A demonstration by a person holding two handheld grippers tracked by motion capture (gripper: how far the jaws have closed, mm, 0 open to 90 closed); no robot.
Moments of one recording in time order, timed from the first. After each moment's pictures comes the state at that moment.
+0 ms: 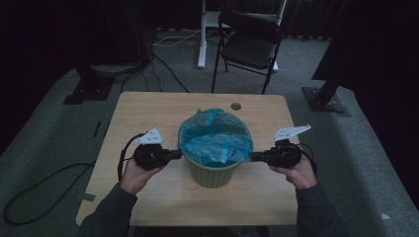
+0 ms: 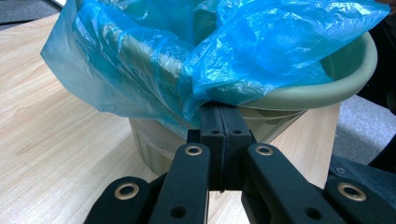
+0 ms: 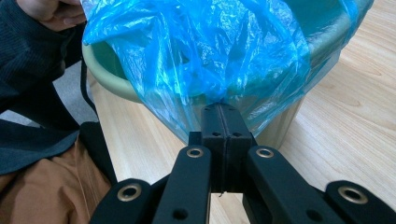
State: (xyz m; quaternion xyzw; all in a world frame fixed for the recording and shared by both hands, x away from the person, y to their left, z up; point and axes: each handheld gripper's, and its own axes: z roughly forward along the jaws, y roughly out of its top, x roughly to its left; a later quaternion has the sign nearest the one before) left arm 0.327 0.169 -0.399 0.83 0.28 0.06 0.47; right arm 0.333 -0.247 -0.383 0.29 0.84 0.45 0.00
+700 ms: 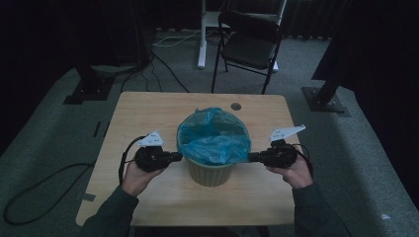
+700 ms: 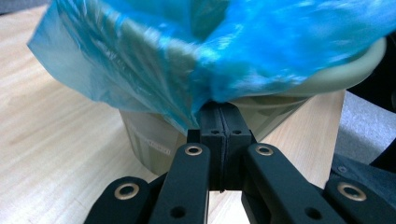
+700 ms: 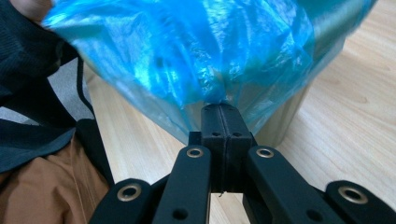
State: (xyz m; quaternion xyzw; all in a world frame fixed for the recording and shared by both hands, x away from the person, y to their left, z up) left arm 0.327 0.169 -0.412 0.83 0.29 0.06 0.47; right arm 0.337 -0.239 -0.392 0.29 0.85 0.44 0.00
